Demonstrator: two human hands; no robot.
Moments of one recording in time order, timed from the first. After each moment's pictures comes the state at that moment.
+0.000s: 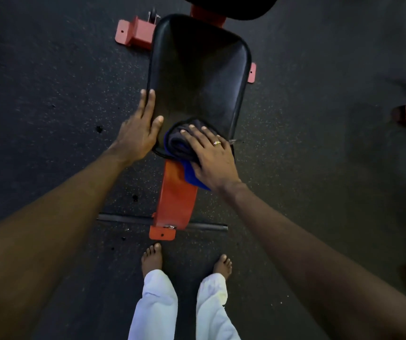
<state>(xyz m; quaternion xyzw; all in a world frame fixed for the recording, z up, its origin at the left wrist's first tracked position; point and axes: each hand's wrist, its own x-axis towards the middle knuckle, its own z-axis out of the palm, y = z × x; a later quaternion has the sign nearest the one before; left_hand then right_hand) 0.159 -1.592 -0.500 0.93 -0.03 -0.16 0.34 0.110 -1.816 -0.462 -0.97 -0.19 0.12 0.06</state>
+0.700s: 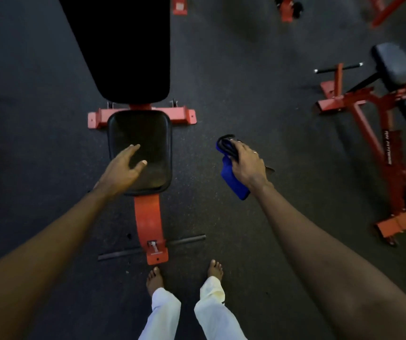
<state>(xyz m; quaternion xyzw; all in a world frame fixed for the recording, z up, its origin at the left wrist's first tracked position) 0.125 -1.674 -0.231 0.90 -0.06 -0.21 0.37 0.071 -2.028 -0.212 -0.97 0.15 0.11 0.18</state>
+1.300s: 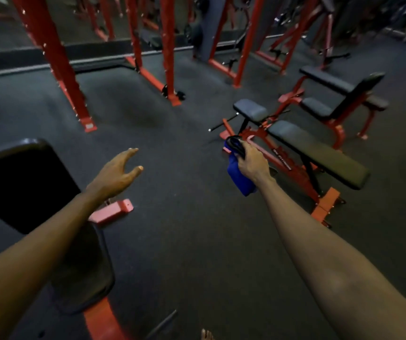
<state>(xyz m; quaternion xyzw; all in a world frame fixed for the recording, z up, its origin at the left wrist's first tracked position) 0.175 -1.946 0.084 0.87 -0.35 -0.14 0.31 -0.023 -2.303 0.073 -0.90 0.35 -0.14 0.23</state>
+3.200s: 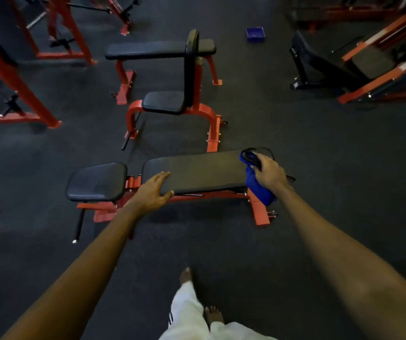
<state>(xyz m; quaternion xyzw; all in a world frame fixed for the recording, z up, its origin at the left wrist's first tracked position) 0.234 -3.071 0.030 0.61 -0.74 -0.28 0.05 -0.157 -3.116 -0.006 -0.64 0.72 -0.17 0.20</state>
